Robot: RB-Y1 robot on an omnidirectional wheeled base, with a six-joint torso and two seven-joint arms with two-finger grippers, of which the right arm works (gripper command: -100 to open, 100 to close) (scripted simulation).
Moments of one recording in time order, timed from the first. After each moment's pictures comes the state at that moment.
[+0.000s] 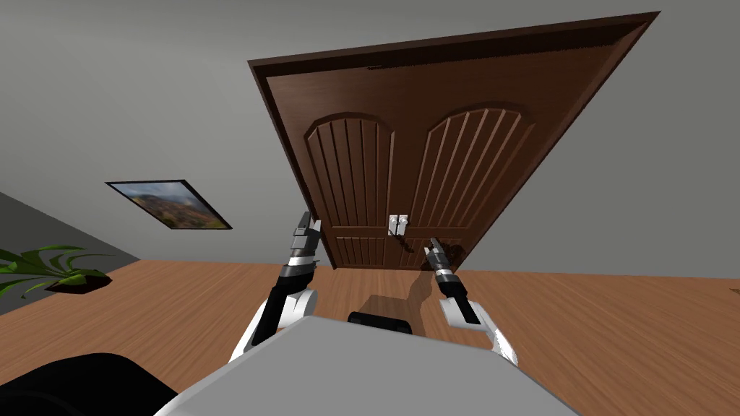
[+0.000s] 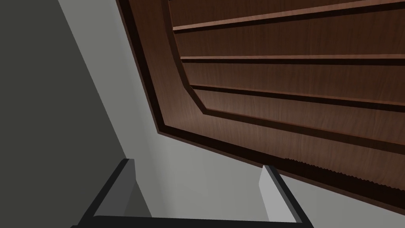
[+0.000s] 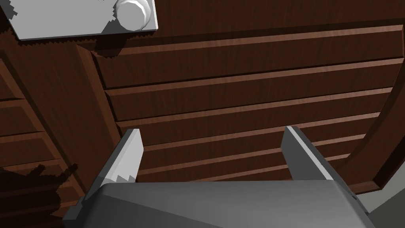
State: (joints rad) arm 0.20 -0.15 -0.05 -1.57 0.20 -0.38 -0.38
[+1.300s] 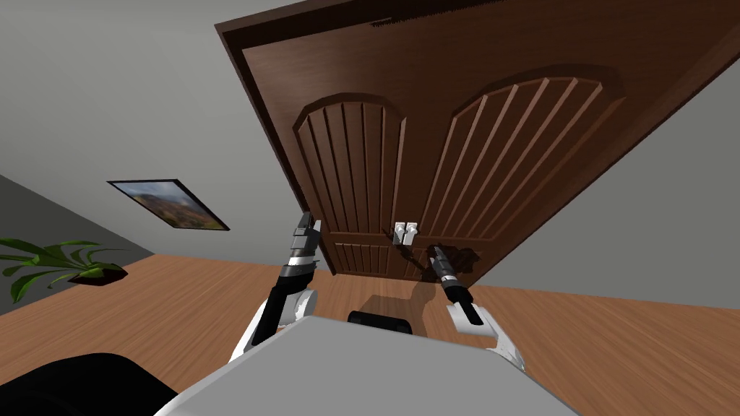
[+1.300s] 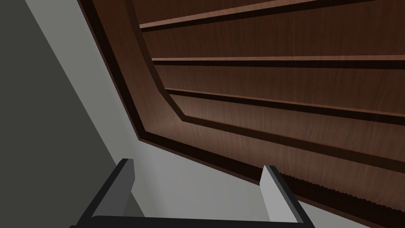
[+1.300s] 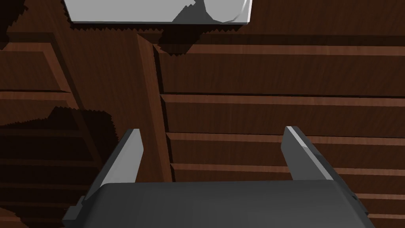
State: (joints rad) arm 0.14 -0.20 -0.11 -1.36 0.26 -0.33 -0.44
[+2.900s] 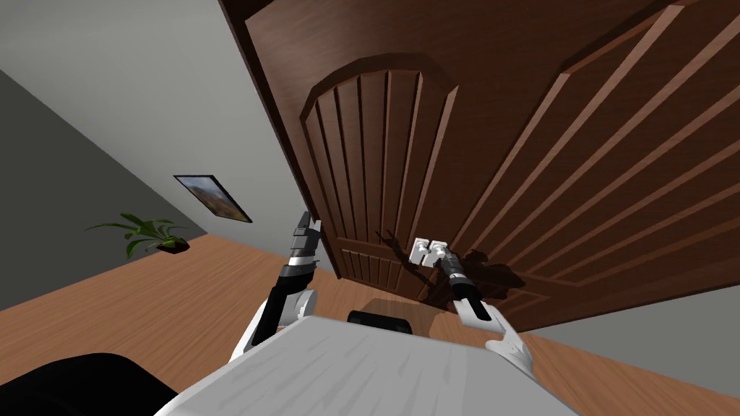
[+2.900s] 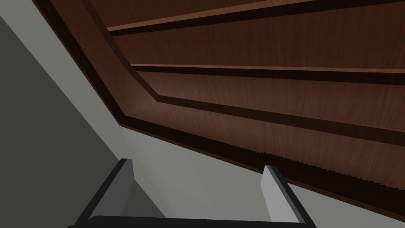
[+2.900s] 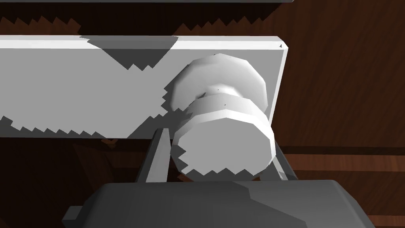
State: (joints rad) arm 0.08 -0.23 -0.21 -1.27 0.21 -0.35 -0.43
